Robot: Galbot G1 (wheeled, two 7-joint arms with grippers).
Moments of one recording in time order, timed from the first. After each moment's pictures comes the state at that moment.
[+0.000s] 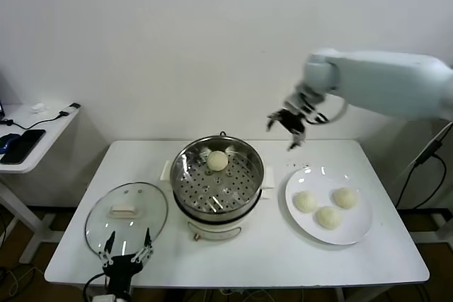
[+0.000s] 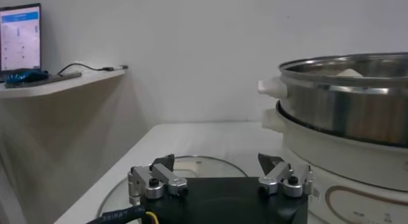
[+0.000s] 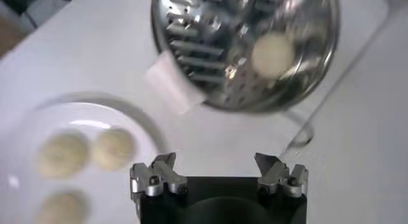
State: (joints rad) left arm 1.77 -1.52 -0.58 -2.04 -0.03 0.00 -0.14; right arm 0.90 0.91 -1.83 1.31 0.53 0.07 -0.91
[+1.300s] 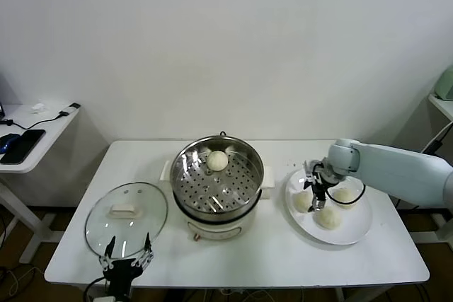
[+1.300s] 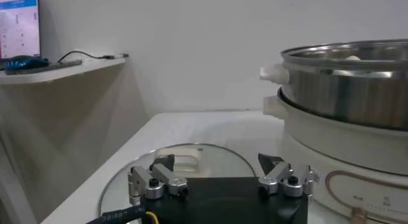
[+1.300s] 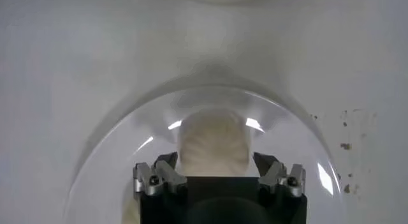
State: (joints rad) left arm 1.77 -1.54 -0.59 -2.03 -0.03 0.02 -0.13; right arm 0.34 0.82 -1.48 1.18 0.46 -0.32 -0.79
